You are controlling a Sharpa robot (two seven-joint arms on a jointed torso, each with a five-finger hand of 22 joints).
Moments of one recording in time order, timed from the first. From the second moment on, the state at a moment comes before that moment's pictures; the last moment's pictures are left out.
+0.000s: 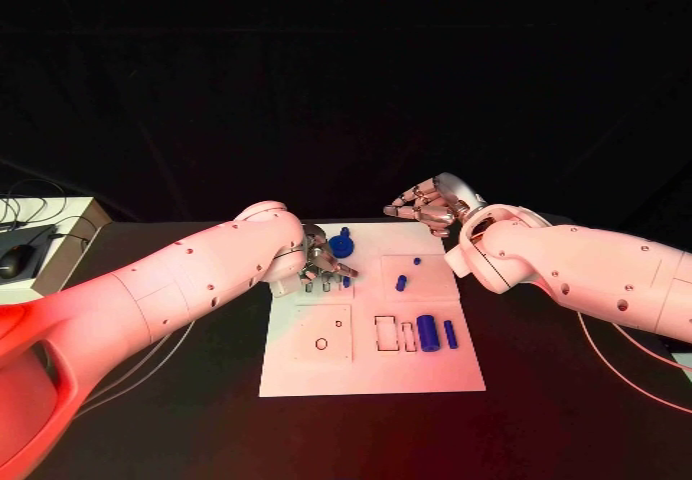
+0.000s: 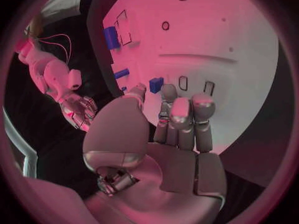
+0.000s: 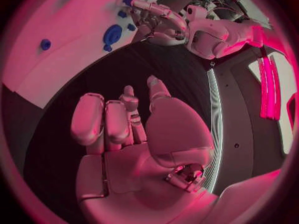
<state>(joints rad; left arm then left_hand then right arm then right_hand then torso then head) 1.26 -0.32 0.05 1.01 -1.00 0.19 -0.57 1.19 -0.12 0.10 0.28 0.18 1.00 0.06 0.36 0.65 1.17 -0.03 0.86 0.68 1.41 -0.08 1.21 1.05 0.16 1.21 -0.06 1.28 0.94 1.29 -0.79 -0.07 1.39 -0.82 -0.55 -0.02 1.17 -0.02 -0.11 0.06 0.40 1.07 0.09 0.09 0.45 1.17 0.01 1.01 1.14 1.45 -0.06 1.23 1.10 0.08 1.47 -0.07 1.09 1.31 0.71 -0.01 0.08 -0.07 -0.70</state>
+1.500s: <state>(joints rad) 1.26 -0.30 0.04 0.99 -0.97 0.21 -0.54 1.26 -0.06 0.27 0.15 0.17 1.01 0.05 0.35 0.65 1.17 -0.03 0.86 0.68 1.41 -0.08 1.21 1.07 0.15 1.21 -0.06 1.26 0.98 1.28 -0.78 -0.07 1.39 -0.82 -0.54 -0.02 1.16 -0.02 -0.11 0.06 0.40 1.07 0.09 0.09 0.45 1.17 0.01 1.01 1.14 1.45 -0.06 1.23 1.10 0.08 1.47 -0.07 1.09 1.31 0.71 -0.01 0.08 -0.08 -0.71</state>
